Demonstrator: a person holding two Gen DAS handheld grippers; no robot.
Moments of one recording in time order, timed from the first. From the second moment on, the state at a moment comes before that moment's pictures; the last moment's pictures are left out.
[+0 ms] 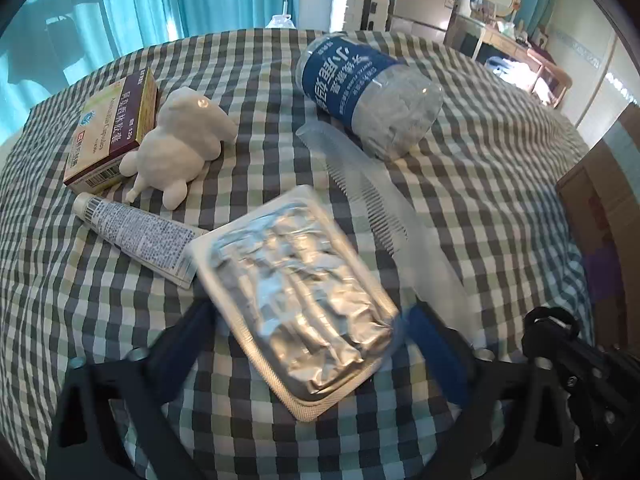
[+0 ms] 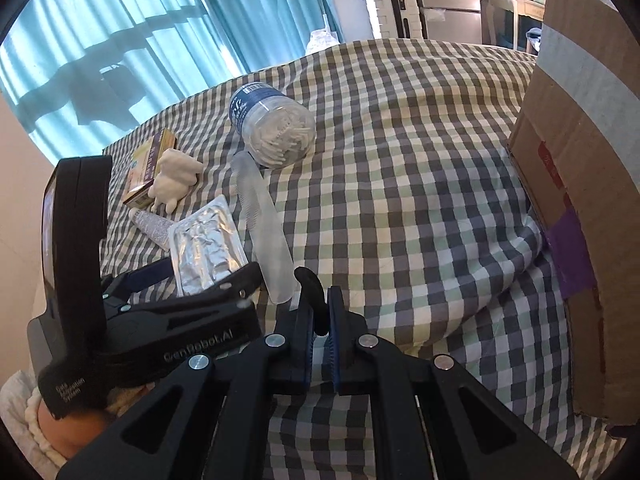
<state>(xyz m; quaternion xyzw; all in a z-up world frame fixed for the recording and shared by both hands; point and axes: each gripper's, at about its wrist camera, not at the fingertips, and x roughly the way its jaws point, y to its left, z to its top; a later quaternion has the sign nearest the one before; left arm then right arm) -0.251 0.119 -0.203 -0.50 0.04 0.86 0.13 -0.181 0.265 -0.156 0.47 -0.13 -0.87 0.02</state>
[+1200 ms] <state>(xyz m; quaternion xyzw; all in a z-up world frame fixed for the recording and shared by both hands) -0.232 0.094 -0.162 -0.46 0.01 0.87 0.17 -0.161 0.260 -0.138 0.46 -0.15 -0.88 0.04</state>
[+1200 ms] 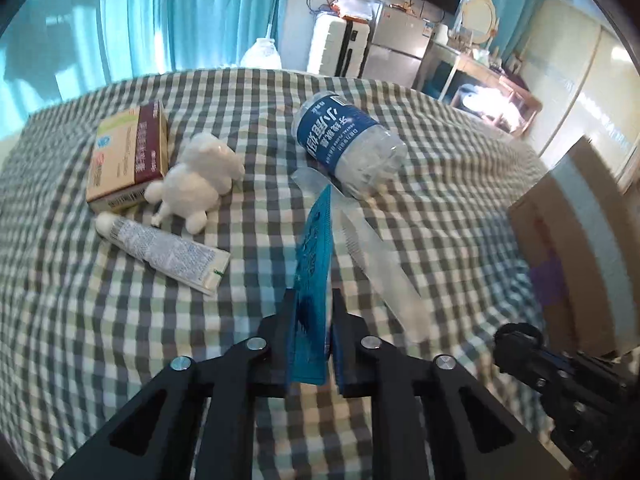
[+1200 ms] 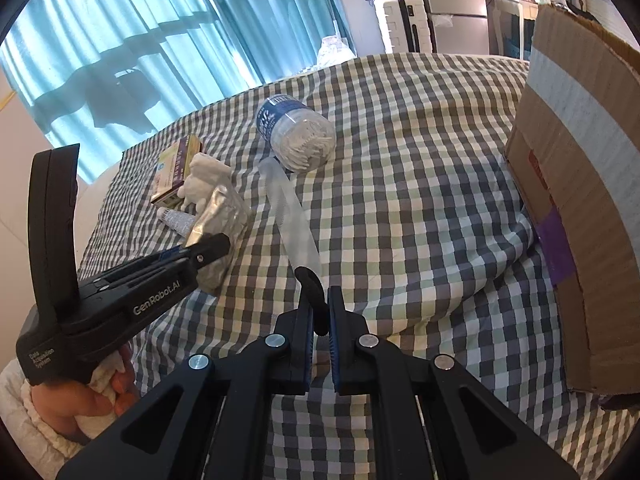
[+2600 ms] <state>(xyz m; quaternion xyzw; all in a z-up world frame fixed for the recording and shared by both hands) -0.127 0.373 0.012 -0.37 0.07 0.83 0.42 -0.104 0.514 0.016 0.38 -0.10 -0.92 -0.10</state>
